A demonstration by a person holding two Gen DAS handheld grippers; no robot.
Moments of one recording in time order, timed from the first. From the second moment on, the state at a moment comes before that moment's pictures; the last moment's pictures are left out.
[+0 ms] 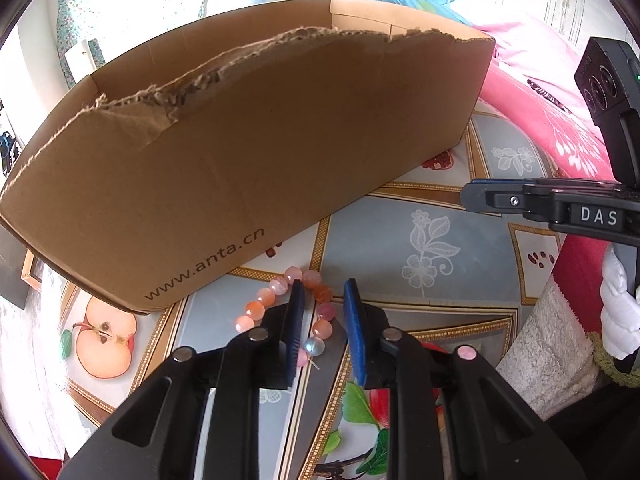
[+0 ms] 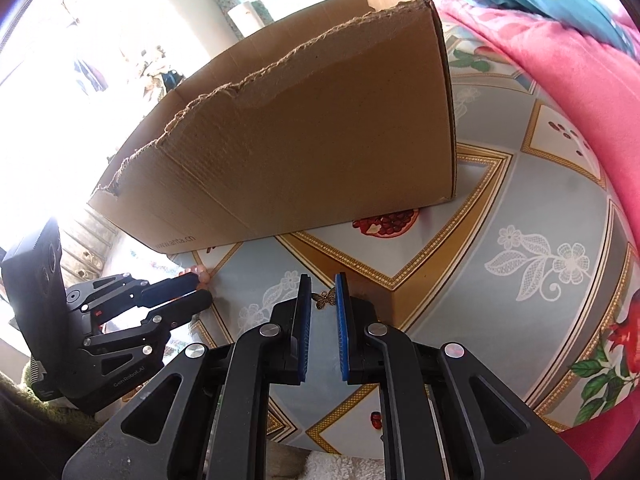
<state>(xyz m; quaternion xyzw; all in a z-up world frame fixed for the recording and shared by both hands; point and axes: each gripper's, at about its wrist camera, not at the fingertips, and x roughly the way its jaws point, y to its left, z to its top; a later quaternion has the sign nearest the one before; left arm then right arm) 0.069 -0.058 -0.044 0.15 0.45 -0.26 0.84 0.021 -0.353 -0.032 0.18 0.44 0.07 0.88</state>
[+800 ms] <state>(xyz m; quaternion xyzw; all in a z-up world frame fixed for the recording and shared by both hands) 0.045 0.016 0.056 0.00 0.34 -0.28 0.90 -0.024 -0.376 0.059 0.16 0.34 0.06 0.93</state>
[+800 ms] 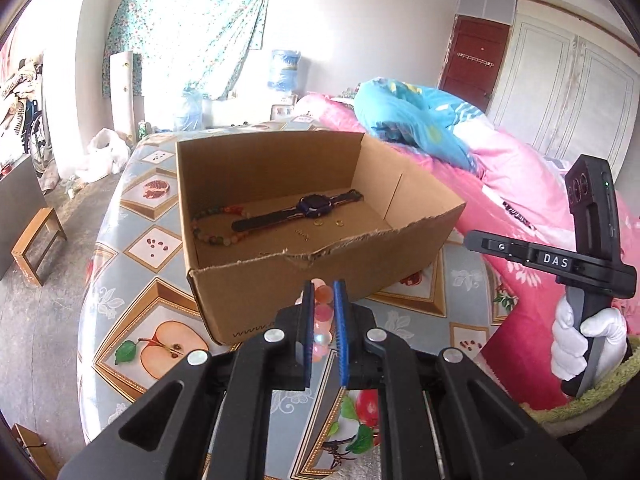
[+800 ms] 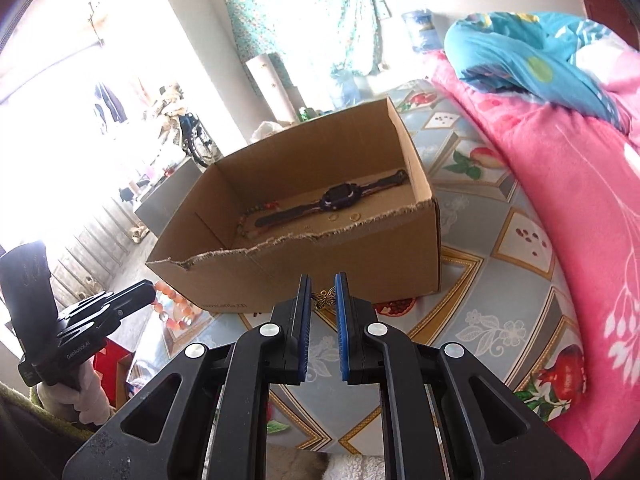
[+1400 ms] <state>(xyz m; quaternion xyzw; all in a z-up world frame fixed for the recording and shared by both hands) 0.098 0.016 0.143 -0.01 0.30 -0.35 0.89 0.069 -0.354 0.126 0.13 0.31 0.16 0.93</state>
